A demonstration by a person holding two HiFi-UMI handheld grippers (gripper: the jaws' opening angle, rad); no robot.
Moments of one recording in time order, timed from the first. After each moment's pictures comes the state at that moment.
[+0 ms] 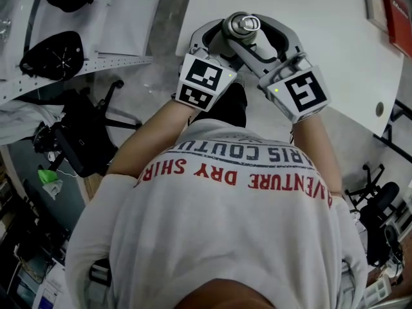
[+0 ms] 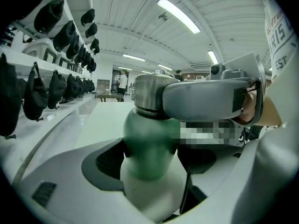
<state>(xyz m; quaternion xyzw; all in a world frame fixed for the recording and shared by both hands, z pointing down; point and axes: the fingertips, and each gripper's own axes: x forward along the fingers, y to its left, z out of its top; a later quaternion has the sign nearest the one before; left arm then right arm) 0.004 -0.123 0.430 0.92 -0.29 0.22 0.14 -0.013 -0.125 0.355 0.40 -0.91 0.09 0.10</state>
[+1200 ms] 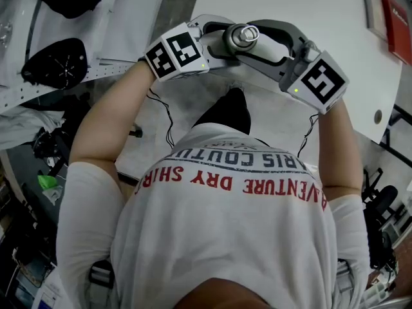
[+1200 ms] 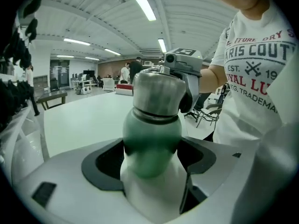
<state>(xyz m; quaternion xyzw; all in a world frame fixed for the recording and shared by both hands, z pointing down) -0.005 -0.120 0.434 0.95 0.05 0.30 0.05 -0.024 -0.126 0.356 0.21 -0.96 0.06 0.18</state>
